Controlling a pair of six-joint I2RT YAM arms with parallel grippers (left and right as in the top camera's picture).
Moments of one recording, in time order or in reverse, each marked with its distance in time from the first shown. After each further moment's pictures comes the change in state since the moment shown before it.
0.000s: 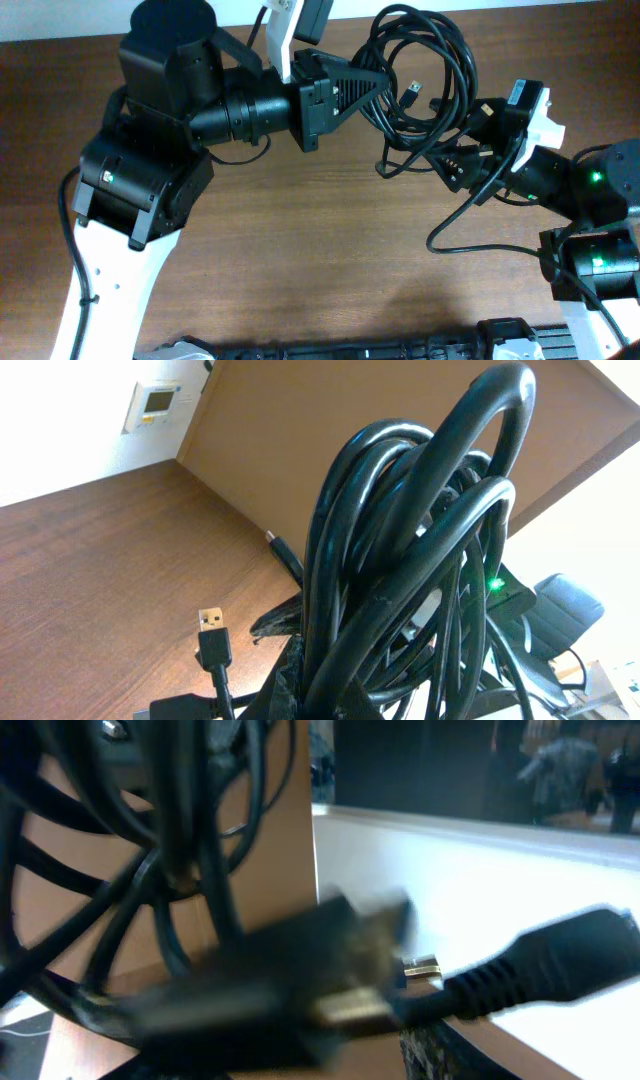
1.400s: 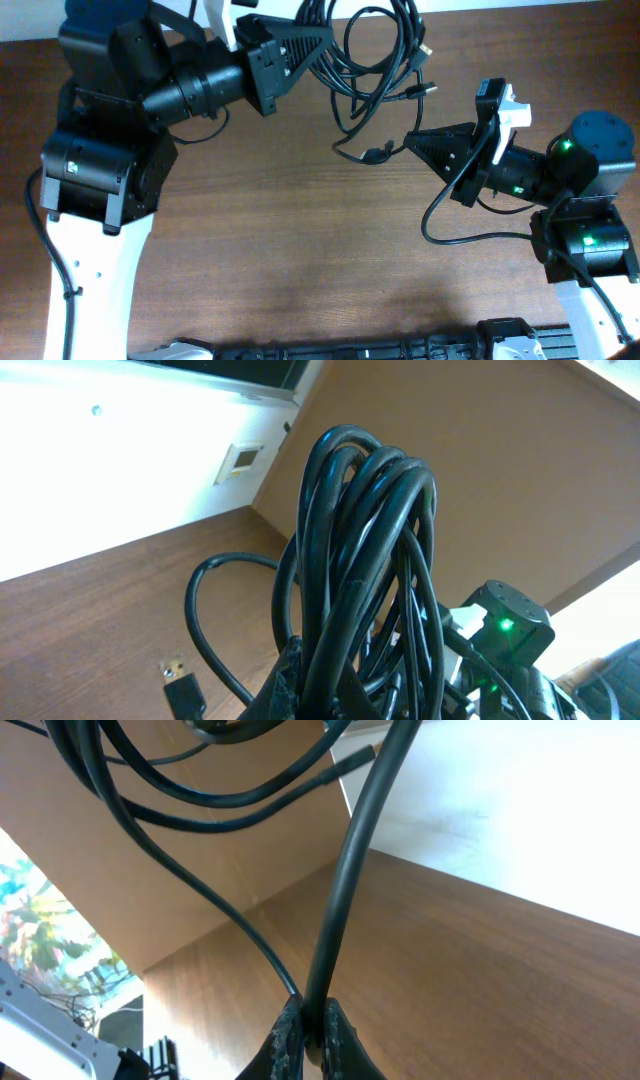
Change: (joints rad) left arm 0.171 0.000 0.000 0.045 -0.027 0.024; right arm 0.000 0.071 0.000 -0.258 -0.074 0.002
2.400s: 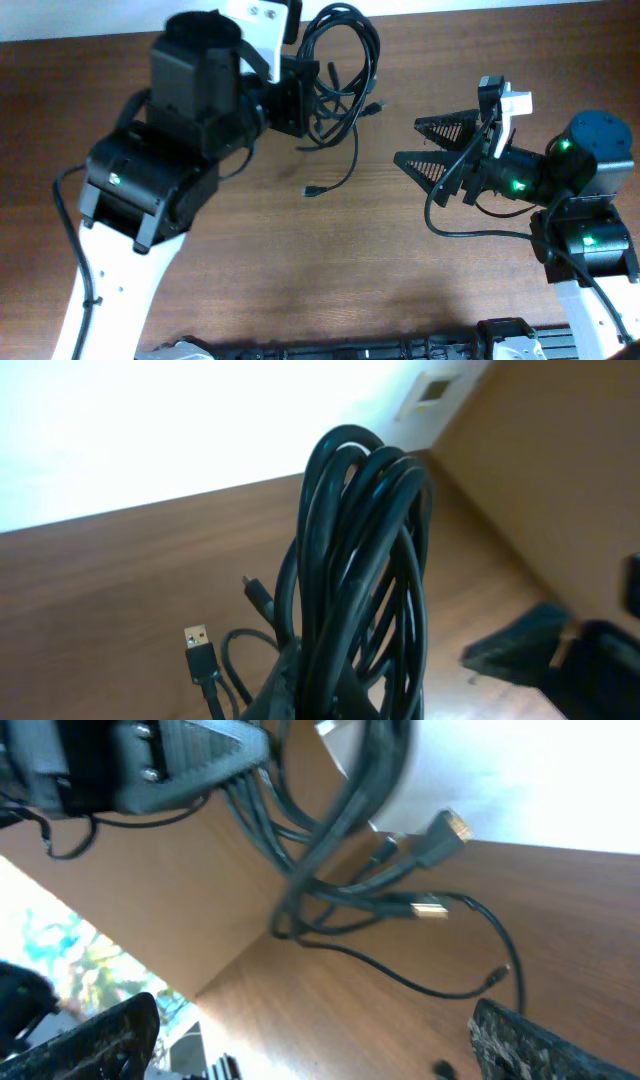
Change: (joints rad) left arm -0.217 0.000 0.000 -0.302 -0.669 0.136; right arm 0.000 0.000 0.000 -0.009 -0.009 0.219
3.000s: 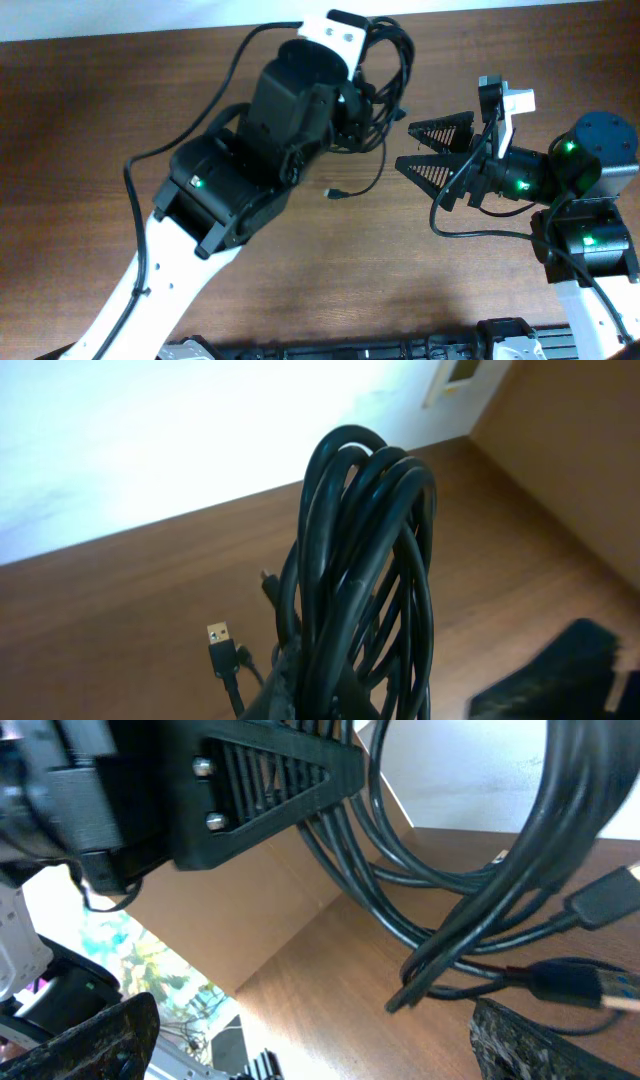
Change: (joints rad) left arm -0.244 0.063 0.000 0.050 -0.311 0.004; right arm 0.000 0.000 0.000 0.061 -0.078 0.112
